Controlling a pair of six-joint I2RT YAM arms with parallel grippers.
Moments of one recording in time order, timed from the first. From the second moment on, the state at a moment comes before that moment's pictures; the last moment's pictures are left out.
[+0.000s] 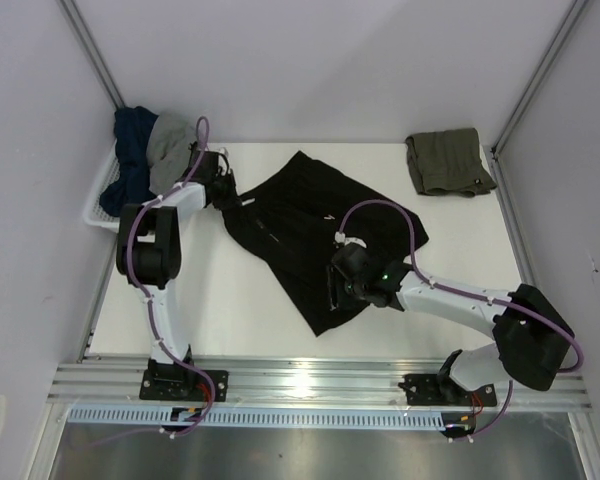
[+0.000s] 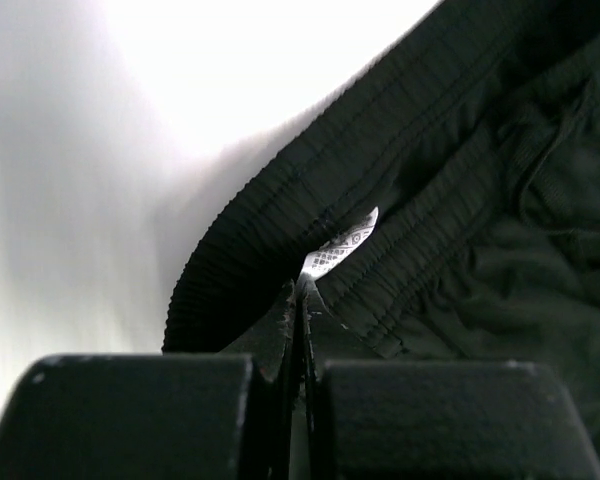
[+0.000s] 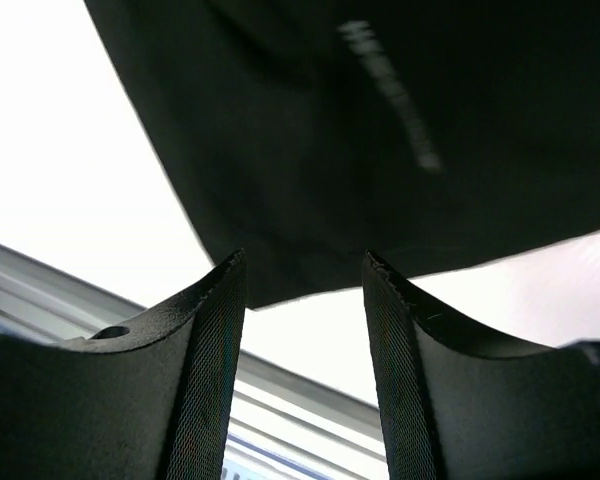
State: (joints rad) left arm -0.08 2.07 1.47 -0.25 0.19 -0.31; right arm 0.89 1.40 0.85 -0.42 0.08 0.68
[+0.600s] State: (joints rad) left arm -0.10 1.97 1.32 -0.20 0.13 -0.35; right arm 1.02 1.47 0.81 -0.44 0.26 0.76
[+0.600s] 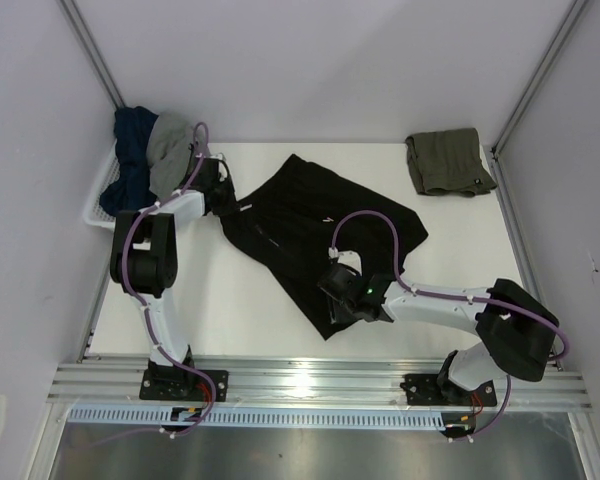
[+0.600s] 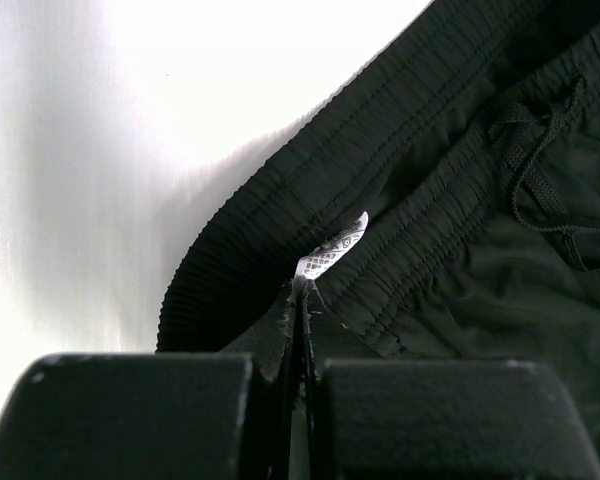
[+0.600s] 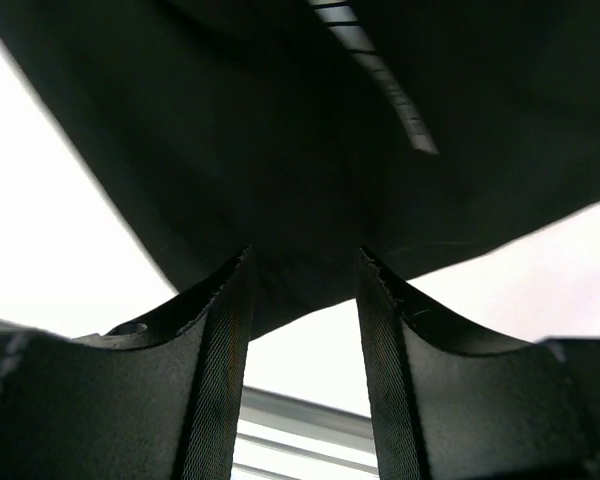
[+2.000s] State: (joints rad) left arm -0.12 1.97 1.39 -0.26 0.08 -0.34; right arm 1.09 1.46 0.83 -0.55 0.36 0.72
